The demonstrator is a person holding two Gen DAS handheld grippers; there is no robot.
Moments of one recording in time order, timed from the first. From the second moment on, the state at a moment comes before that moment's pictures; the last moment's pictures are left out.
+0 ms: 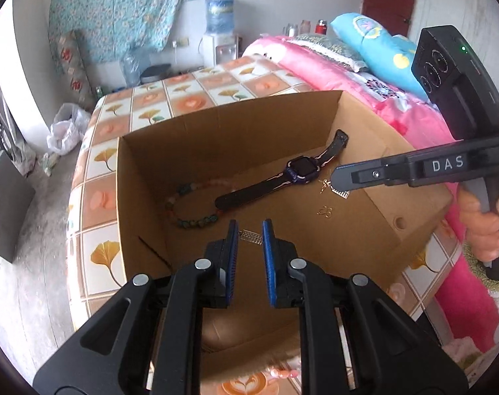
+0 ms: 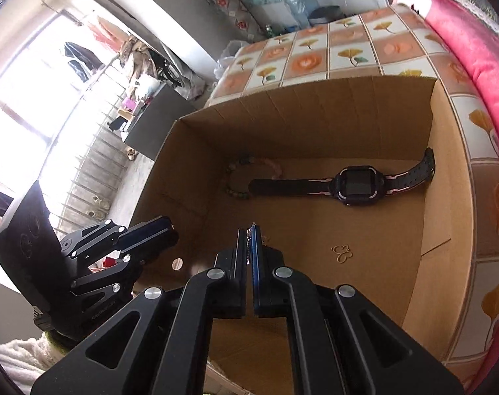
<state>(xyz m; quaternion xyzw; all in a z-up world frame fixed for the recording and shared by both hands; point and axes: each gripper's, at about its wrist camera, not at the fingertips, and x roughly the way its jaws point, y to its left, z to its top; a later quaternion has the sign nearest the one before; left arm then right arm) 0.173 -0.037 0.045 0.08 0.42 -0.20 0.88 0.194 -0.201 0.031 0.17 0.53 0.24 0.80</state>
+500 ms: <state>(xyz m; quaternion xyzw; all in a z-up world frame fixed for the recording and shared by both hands) 0.196 -0.033 0.033 0.06 0.43 -0.17 0.88 0.214 -0.210 0.016 0.20 0.55 0.24 0.77</state>
